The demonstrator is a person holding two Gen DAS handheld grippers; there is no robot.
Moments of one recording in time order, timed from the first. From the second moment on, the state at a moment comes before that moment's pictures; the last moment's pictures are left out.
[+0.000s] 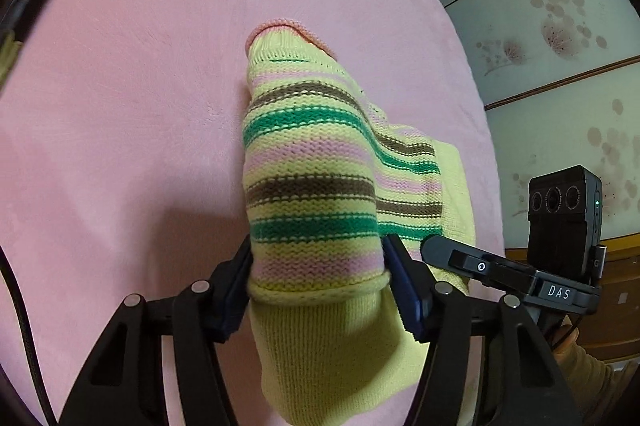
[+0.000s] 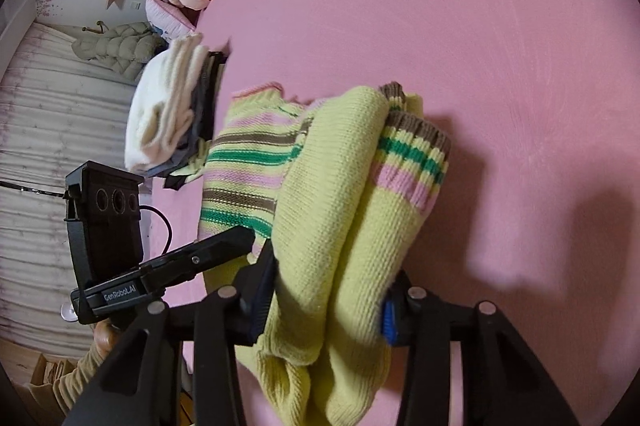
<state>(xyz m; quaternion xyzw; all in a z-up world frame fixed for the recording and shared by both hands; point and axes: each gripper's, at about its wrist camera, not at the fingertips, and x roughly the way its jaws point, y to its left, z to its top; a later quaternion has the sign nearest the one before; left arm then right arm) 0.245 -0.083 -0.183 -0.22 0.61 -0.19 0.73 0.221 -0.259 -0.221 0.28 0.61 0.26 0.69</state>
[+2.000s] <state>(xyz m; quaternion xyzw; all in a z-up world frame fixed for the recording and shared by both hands) 0.451 0.333 -0.063 -0.05 0.54 -0.11 0.83 0.441 0.183 -0.113 0.17 0.57 0.24 0.77</state>
